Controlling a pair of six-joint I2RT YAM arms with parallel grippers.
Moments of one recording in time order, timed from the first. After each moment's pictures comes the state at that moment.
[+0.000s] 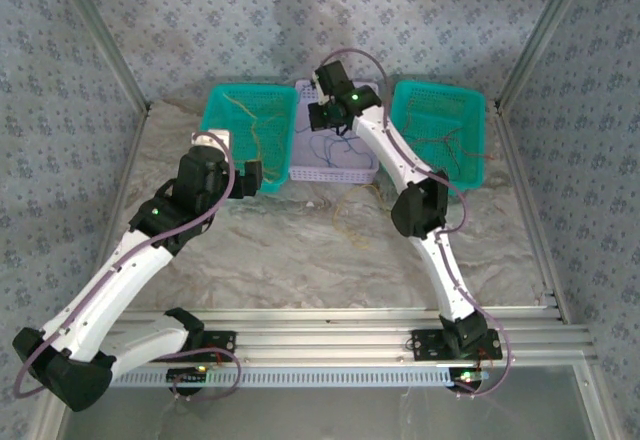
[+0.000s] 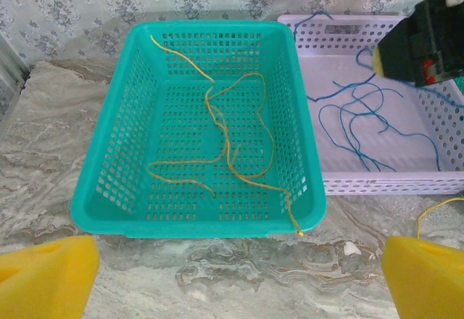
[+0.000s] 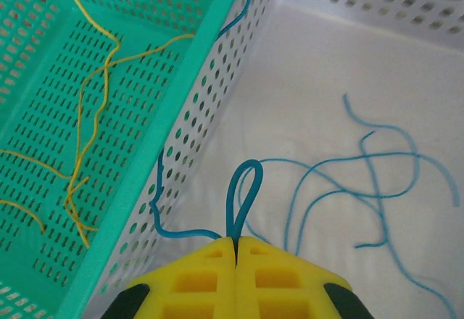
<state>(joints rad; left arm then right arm) -0.58 1.02 1.10 -0.60 -0.40 -0.27 0.53 2.50 2.64 -0.99 -0.01 0.21</state>
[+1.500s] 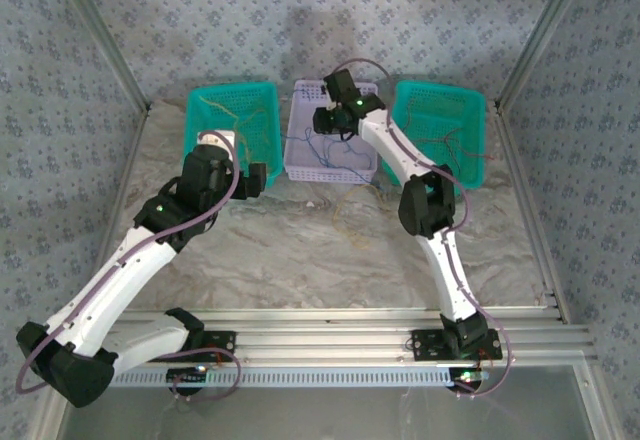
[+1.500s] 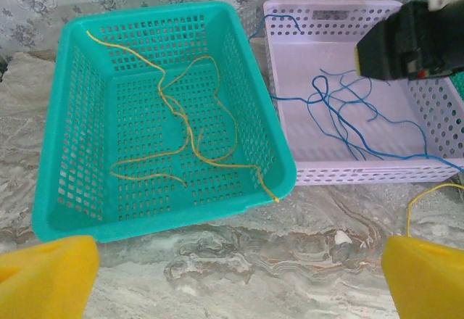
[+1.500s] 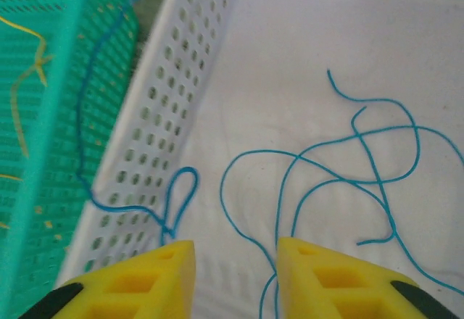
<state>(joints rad) -0.58 1.04 1.10 -0.60 -0.36 -0.27 0.48 2.39 2.37 -0.80 -0.05 0.31</state>
